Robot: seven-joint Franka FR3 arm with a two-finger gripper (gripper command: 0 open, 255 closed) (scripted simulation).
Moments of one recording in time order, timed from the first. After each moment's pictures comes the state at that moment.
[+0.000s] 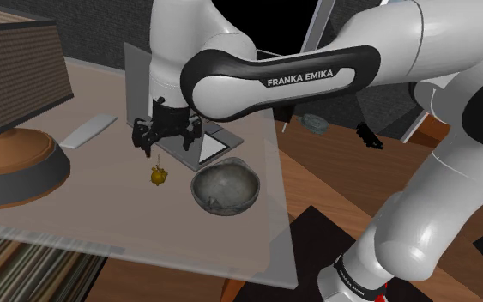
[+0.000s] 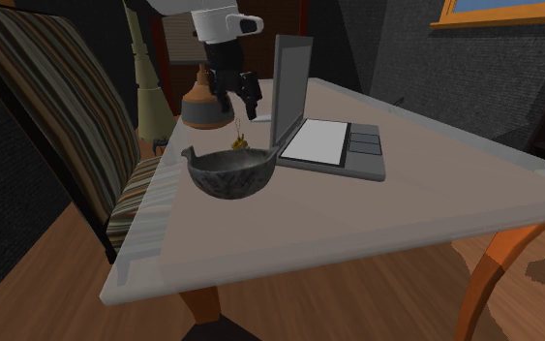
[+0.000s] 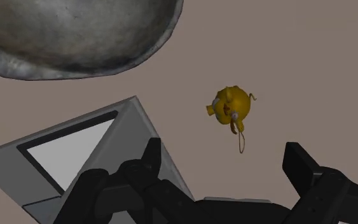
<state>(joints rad) 0.11 0.06 0.54 -1.87 -0.20 2.03 0.93</state>
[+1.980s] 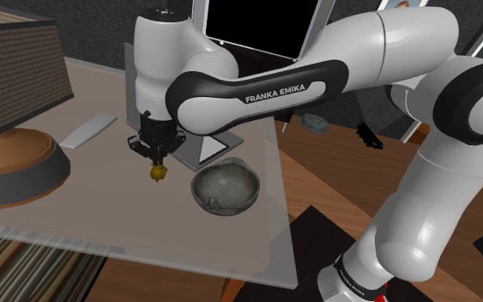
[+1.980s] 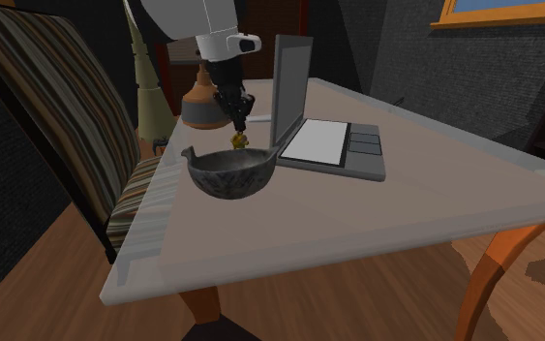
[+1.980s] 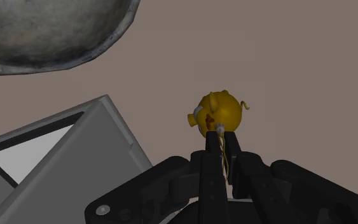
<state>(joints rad) 0.14 0.17 0.54 -1.83 -0.28 2.07 0.99</state>
